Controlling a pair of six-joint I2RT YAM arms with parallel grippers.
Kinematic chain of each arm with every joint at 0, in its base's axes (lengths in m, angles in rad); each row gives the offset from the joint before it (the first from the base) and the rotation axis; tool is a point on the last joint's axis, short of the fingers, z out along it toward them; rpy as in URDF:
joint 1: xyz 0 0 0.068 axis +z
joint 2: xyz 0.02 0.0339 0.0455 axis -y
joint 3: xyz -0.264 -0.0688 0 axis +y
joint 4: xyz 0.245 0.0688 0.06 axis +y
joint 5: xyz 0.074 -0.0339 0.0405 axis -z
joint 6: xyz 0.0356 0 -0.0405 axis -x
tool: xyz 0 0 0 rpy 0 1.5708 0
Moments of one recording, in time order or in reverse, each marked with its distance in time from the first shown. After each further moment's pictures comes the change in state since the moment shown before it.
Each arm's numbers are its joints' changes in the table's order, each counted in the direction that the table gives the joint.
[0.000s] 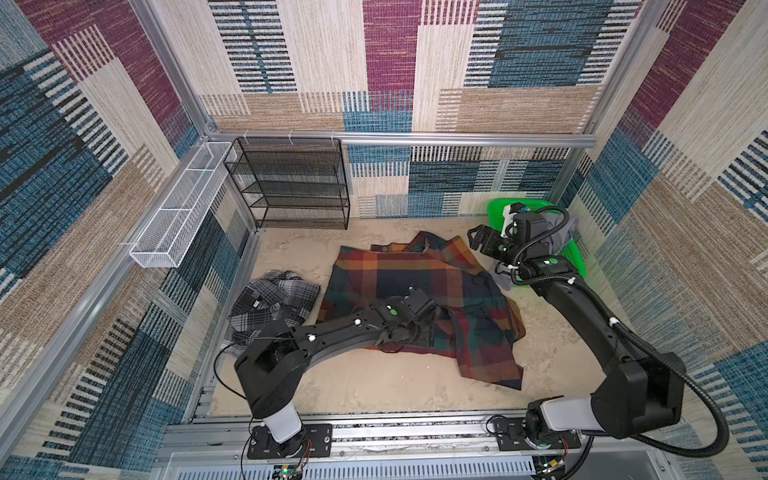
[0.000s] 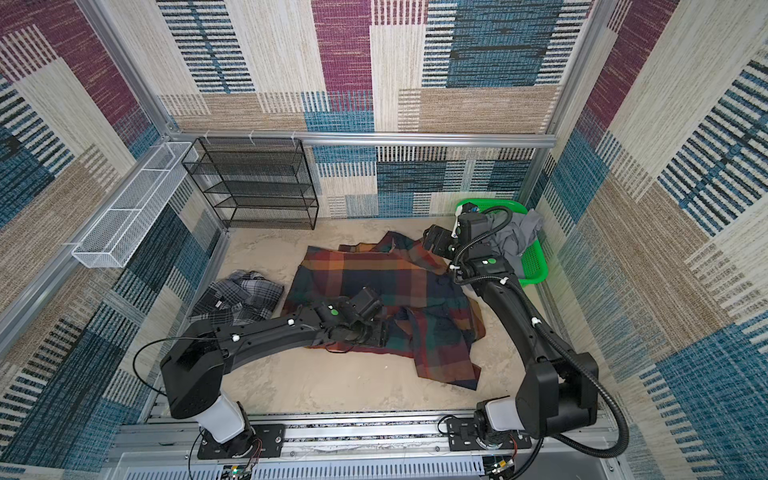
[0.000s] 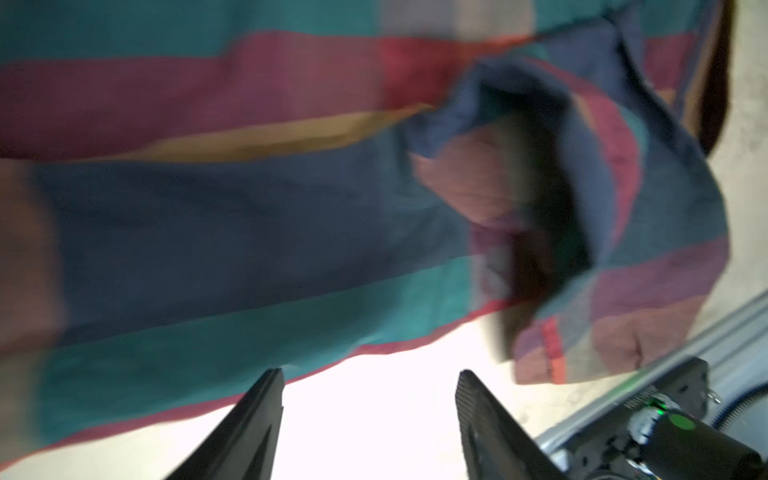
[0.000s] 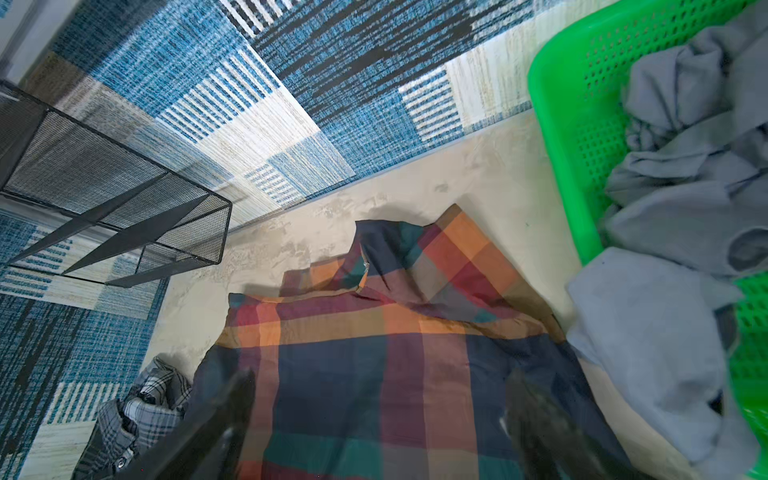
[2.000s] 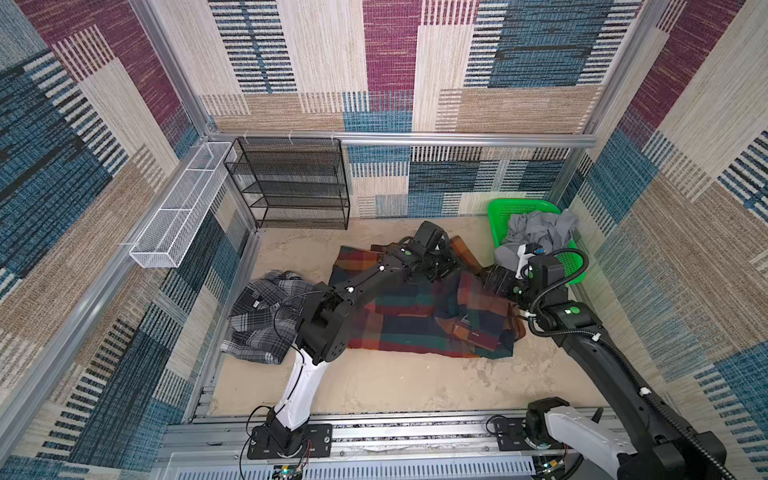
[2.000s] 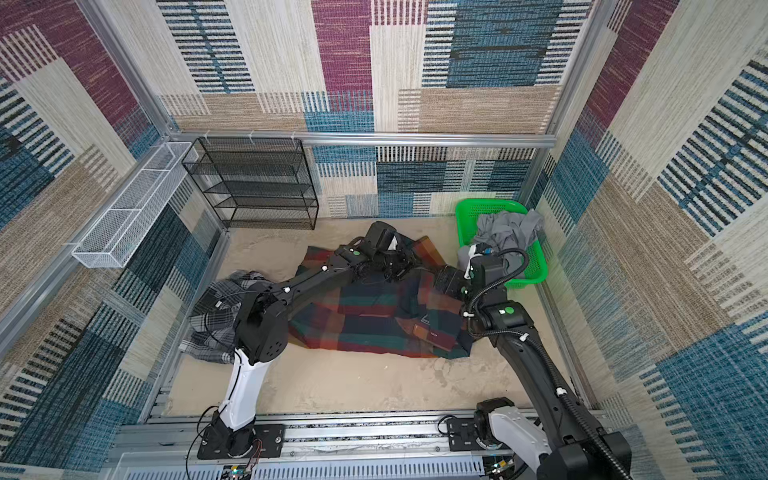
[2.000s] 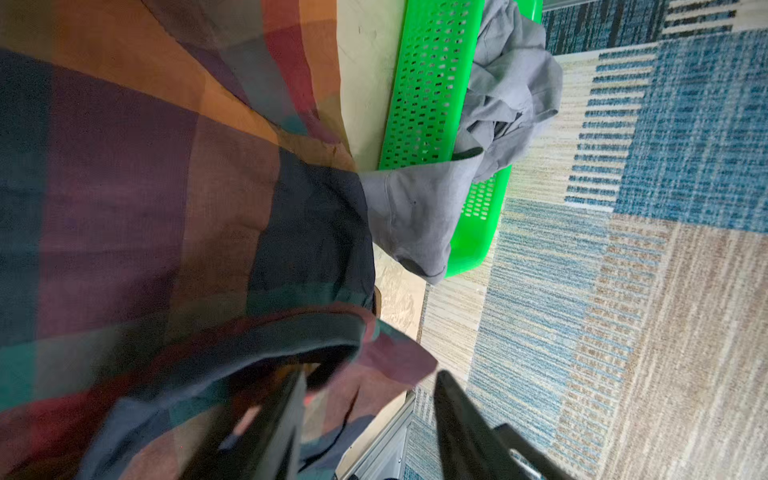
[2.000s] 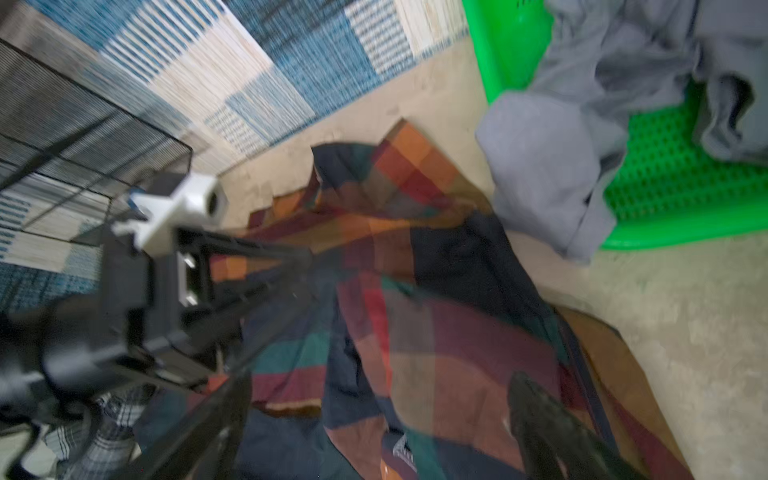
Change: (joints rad) left arm 0.286 -0.468 -0.720 -0.157 0.369 0.385; right arm -0.004 0.331 0.392 0.075 -0.013 -0.041
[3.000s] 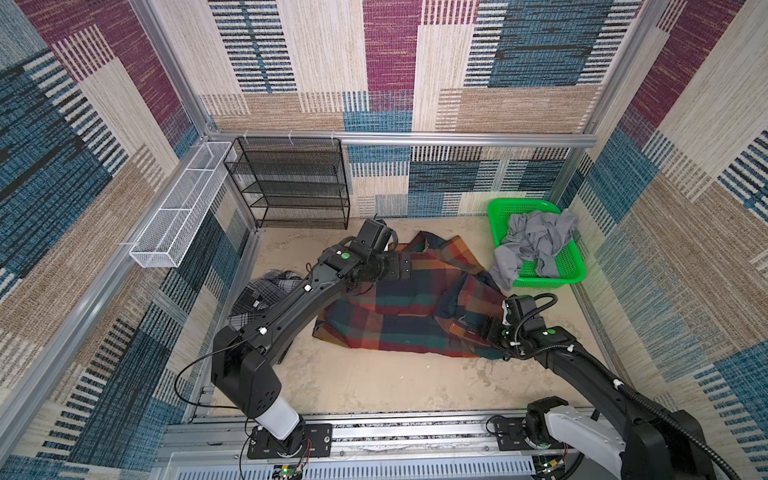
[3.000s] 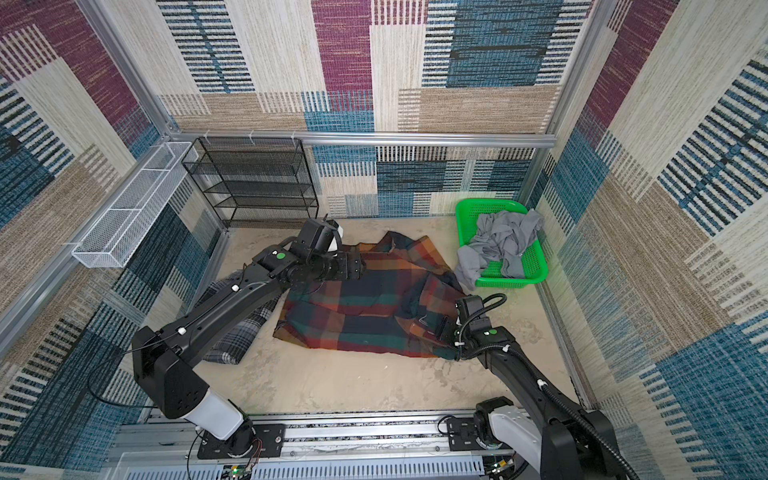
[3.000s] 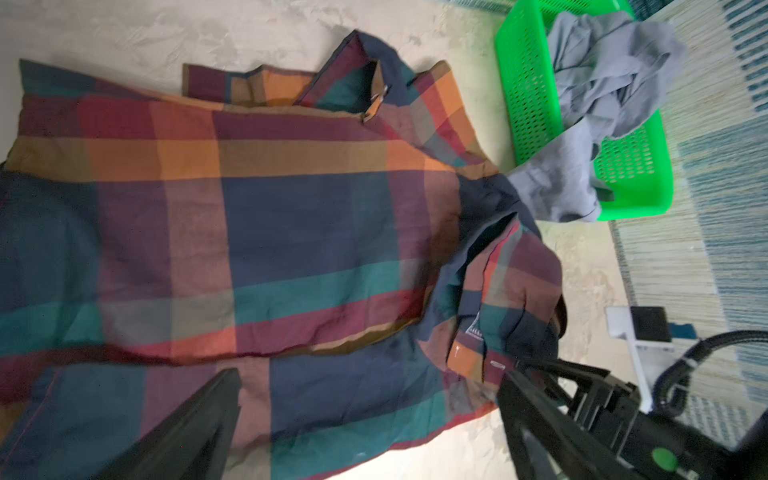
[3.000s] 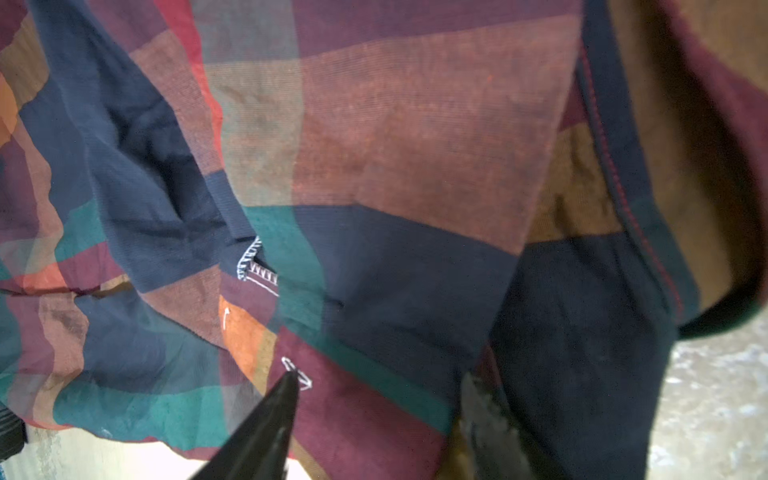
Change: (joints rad) left arm 0.109 0.626 0.443 0.359 -0.362 -0.644; right arm 0.053 -0.022 0.296 0.068 -0.028 -0.117
